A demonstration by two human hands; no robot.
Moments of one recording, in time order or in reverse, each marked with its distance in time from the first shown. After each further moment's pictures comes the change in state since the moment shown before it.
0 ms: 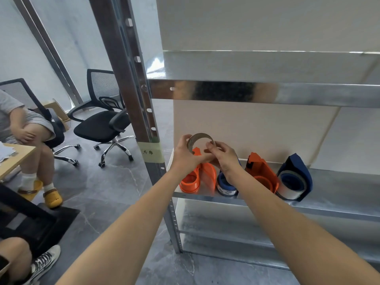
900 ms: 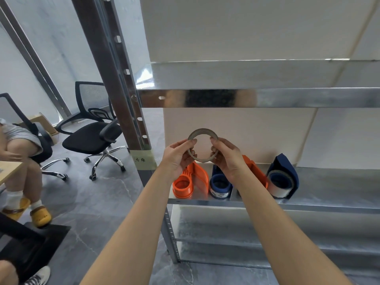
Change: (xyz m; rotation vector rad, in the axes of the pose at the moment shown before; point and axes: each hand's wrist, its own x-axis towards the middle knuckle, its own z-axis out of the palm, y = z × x) left_hand -0.002 0.037 -0.011 -0.870 -0.139 -0.368; right_hand -0.028 -0.030 -0.023 0.298 0.004 -0.079
